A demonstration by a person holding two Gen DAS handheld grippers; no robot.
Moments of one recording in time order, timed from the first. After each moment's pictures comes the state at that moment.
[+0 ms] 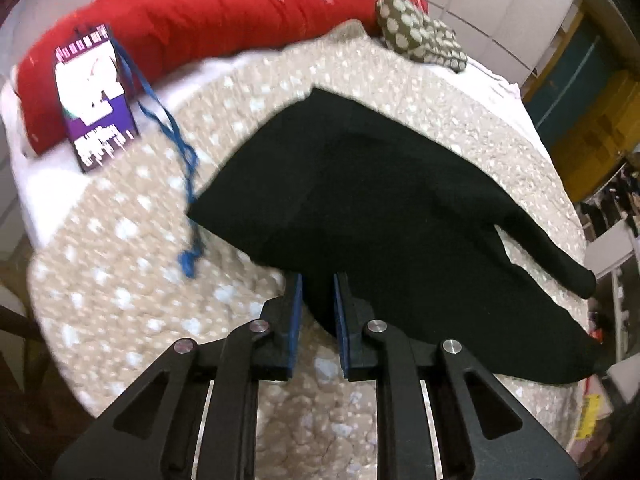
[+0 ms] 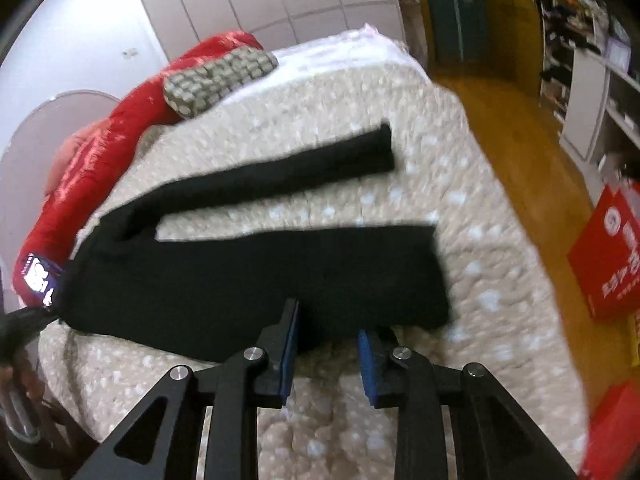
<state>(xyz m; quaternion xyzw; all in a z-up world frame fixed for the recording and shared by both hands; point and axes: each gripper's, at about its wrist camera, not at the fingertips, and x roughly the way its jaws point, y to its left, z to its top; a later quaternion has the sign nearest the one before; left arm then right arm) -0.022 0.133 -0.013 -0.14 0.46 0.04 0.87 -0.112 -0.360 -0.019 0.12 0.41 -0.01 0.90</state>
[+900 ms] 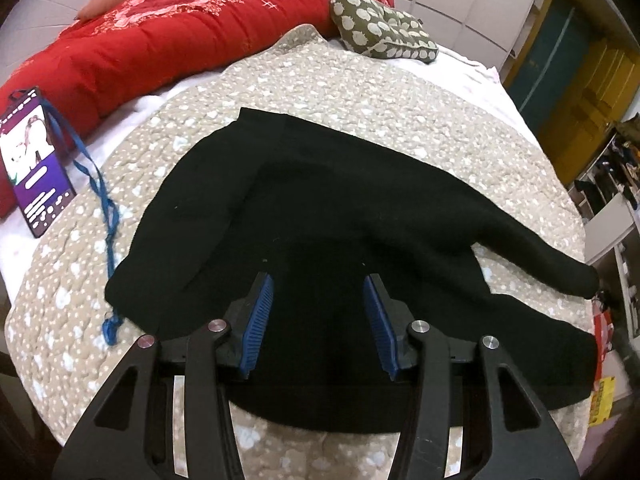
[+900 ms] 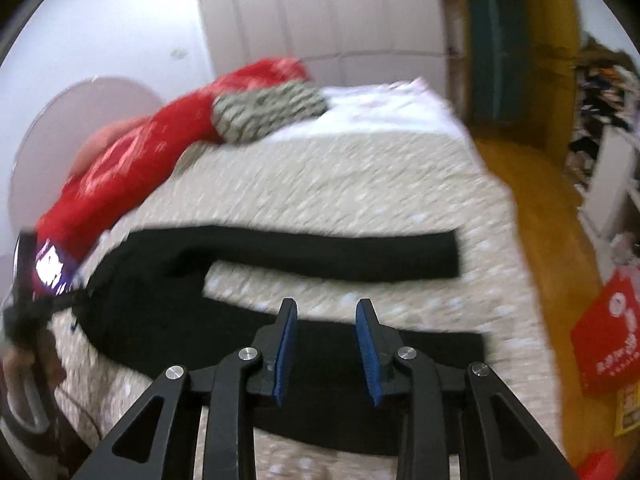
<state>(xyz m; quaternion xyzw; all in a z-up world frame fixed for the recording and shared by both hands) 0.038 0.083 -0.021 -0.10 0.46 0.00 0.88 -0.065 -0.282 0.037 0.05 0.37 0.06 0.93</state>
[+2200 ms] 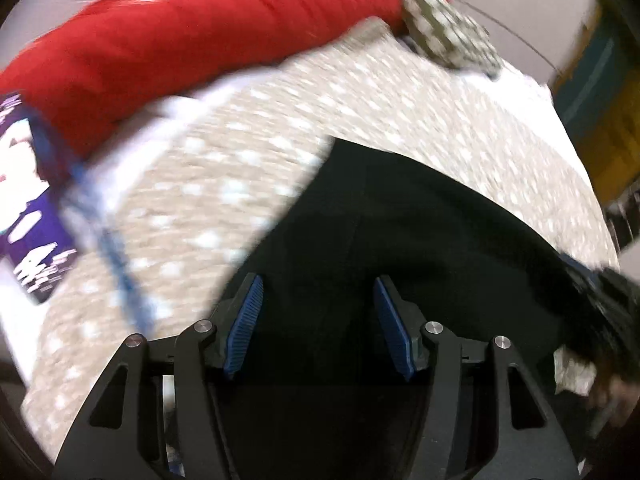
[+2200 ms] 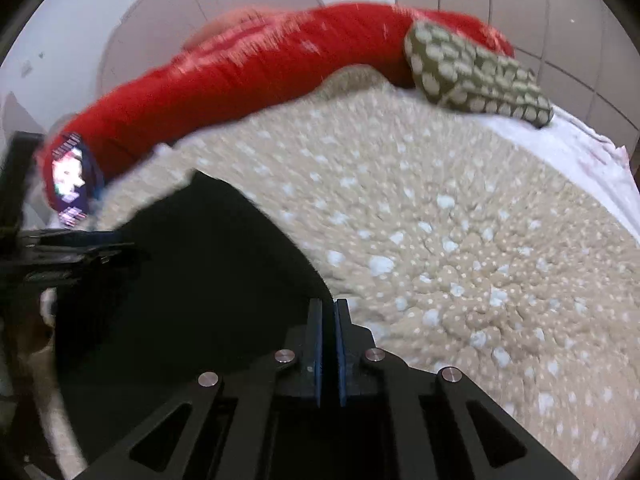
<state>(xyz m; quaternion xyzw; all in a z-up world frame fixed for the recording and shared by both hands) 0.120 0.167 -0.033 -0.13 0.48 0.07 0.87 0.161 -0.095 -0.013 -0.11 0.40 0.30 0.86</state>
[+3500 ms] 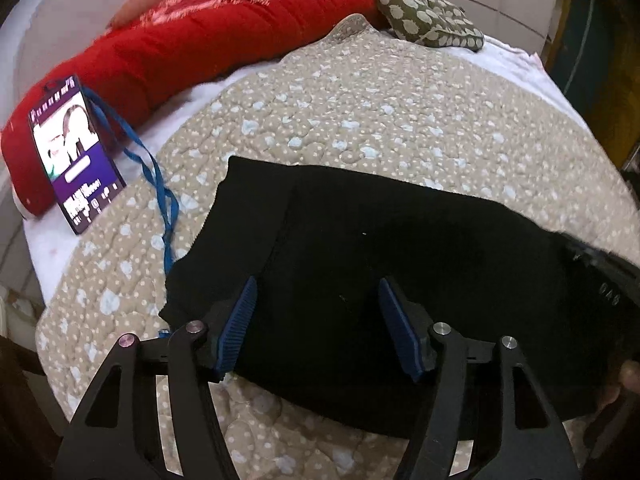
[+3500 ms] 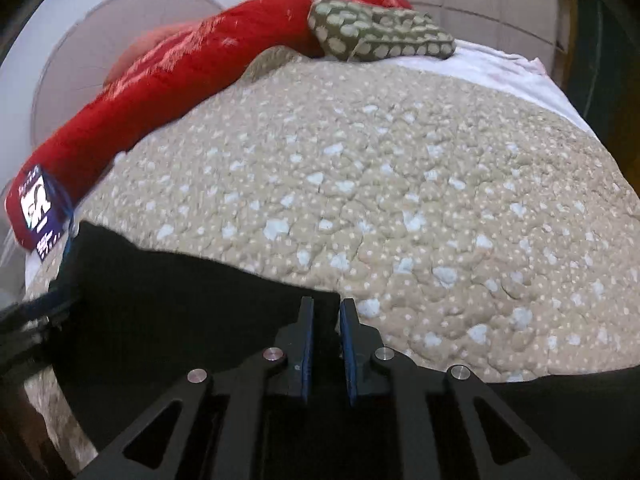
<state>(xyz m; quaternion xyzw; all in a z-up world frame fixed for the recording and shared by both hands) 0.035 0.116 -0.047 -0.04 0.47 0.08 0.88 0.101 -0.120 -0.060 -0.02 0.44 0.15 0.89</state>
